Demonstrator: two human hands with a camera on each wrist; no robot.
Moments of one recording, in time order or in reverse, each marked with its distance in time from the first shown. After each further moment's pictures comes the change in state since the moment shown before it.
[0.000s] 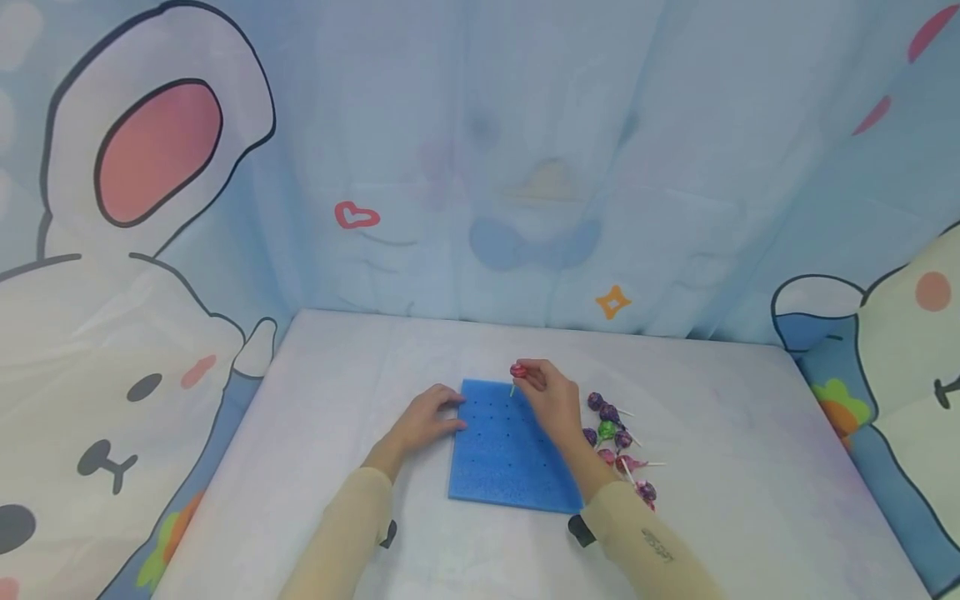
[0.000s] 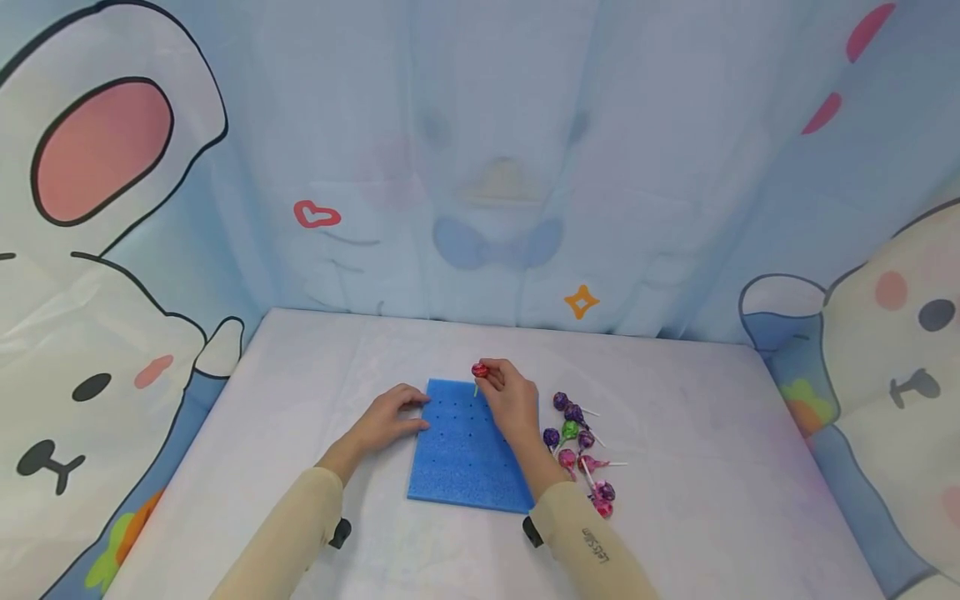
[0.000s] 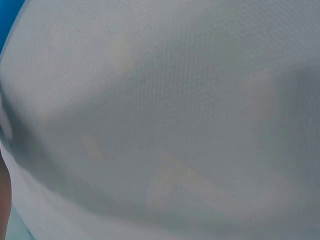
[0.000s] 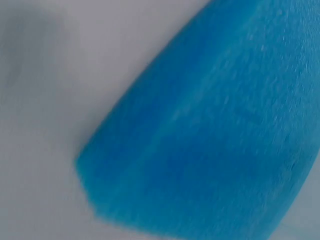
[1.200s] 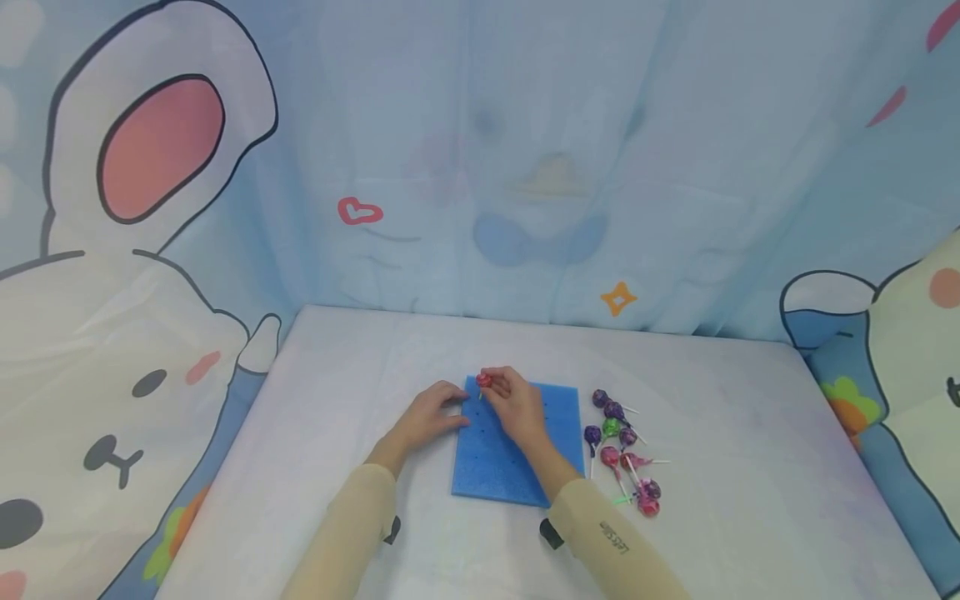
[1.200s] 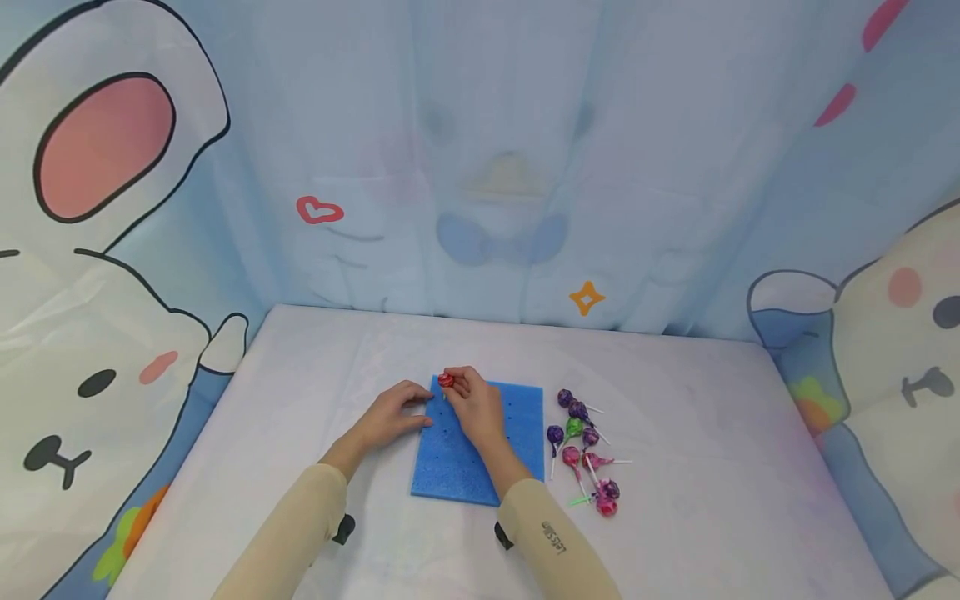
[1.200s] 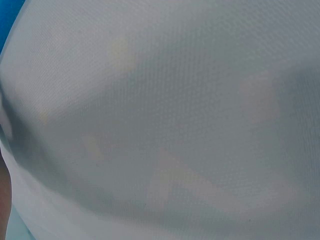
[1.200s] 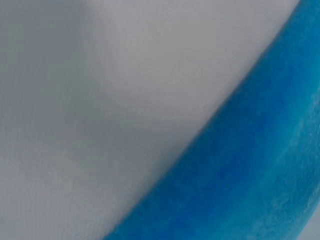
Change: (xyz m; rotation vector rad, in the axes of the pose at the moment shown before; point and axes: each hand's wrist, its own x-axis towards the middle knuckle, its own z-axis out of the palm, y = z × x) left_hand 0.003 -0.002 0.000 -0.013 0.012 0.015; right_hand -0.007 -0.010 0.056 0.109 -0.108 0.063
